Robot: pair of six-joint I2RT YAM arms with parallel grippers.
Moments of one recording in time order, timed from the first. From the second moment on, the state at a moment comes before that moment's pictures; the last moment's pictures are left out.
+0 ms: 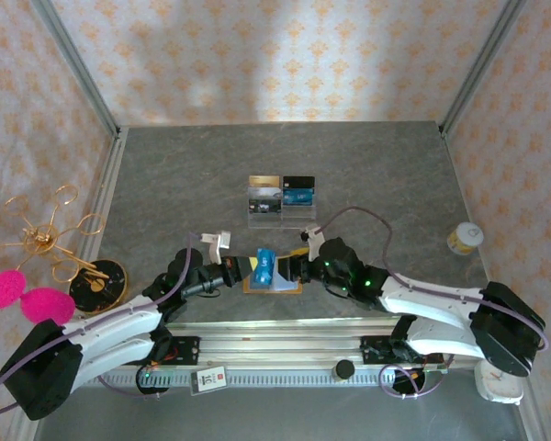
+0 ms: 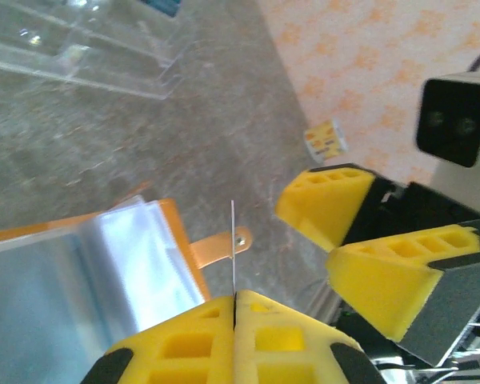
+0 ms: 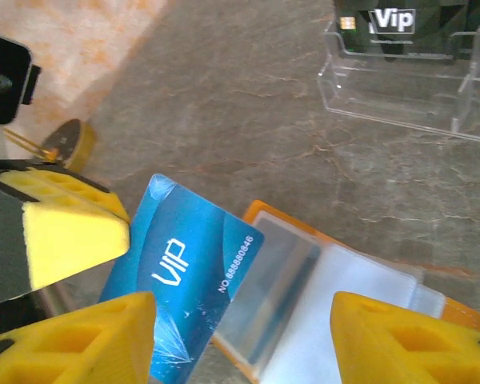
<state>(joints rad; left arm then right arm) -0.63 0.90 0.16 0.47 0.36 -0.88 0.93 1.12 0.43 0.24 -0.08 0.59</state>
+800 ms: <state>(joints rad) -0.62 0.90 0.16 0.74 0.44 -1.00 0.90 1.08 0.42 0.39 -0.32 0.67</state>
